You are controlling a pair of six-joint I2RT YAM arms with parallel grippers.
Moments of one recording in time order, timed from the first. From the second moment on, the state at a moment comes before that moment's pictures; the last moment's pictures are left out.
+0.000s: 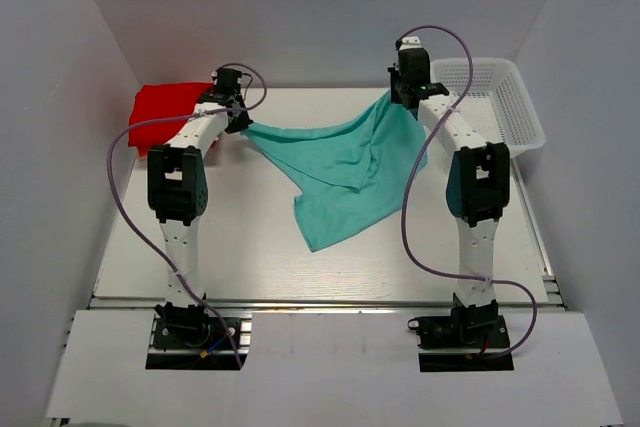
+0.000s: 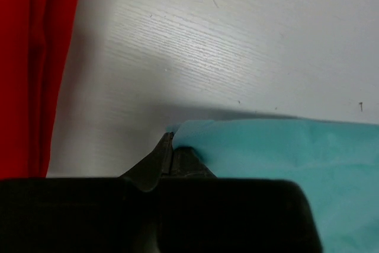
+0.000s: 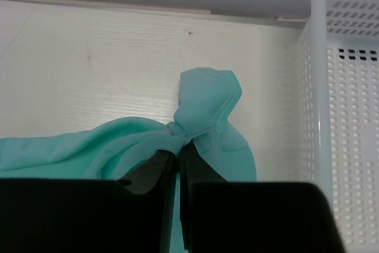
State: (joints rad) left arm -0.16 2.17 1.82 -0.53 -0.20 -0.39; right arm 0.27 2.17 1.92 -0.32 0.19 0.04
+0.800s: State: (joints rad) left arm -0.24 2.06 1.72 -0.45 0.18 -0.29; right arm 0.46 1.65 1.28 -0.23 -0.33 0.19
